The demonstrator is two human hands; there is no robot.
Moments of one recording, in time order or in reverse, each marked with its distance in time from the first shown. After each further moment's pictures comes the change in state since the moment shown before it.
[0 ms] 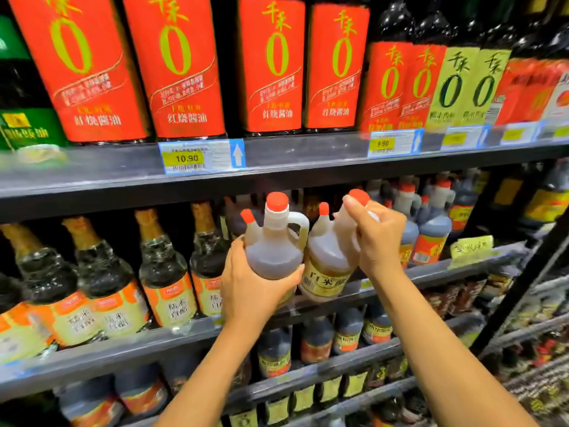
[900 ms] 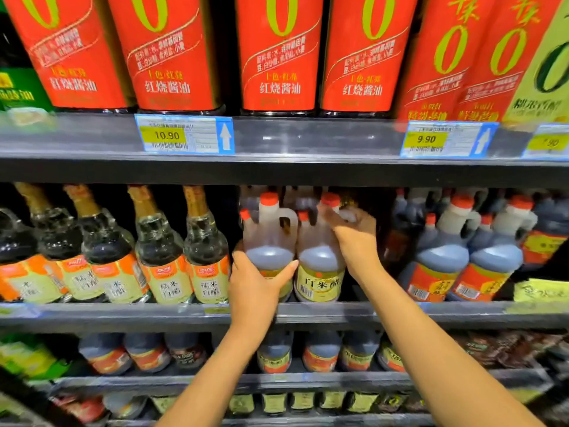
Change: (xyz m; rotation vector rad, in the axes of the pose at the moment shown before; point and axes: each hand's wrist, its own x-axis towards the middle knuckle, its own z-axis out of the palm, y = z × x) left_hand 0.007 -0.031 0.060 0.180 0.107 -0.249; right_hand 0.039 0.093 0.021 -0.056 -0.228 0.449
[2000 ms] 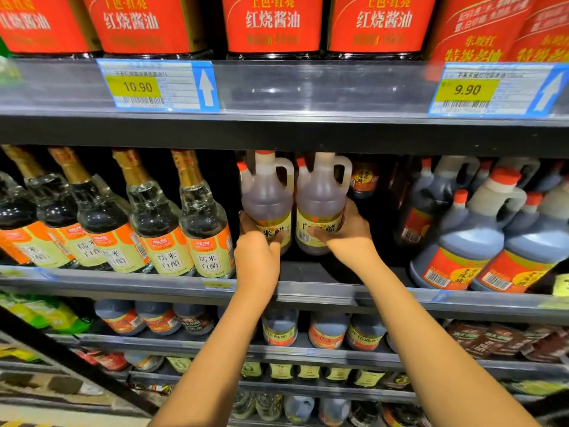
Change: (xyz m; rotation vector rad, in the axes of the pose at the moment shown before) left_hand 0.022 -0.001 0.018 0.352 -0.051 -0.052; right_hand 0.009 0.059 -0.001 -0.553 -0.260 0.127
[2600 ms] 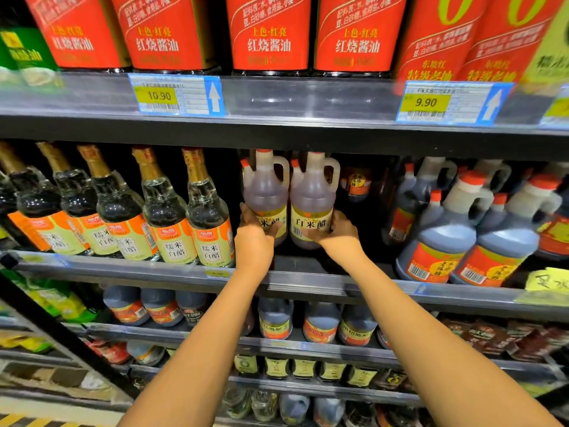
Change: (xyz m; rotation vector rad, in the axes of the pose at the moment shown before) left_hand 0.009 0.000 0.005 -0.139 0.003 -0.038; right_hand -0.001 0.012 0.002 -0.092 -0.052 0.067
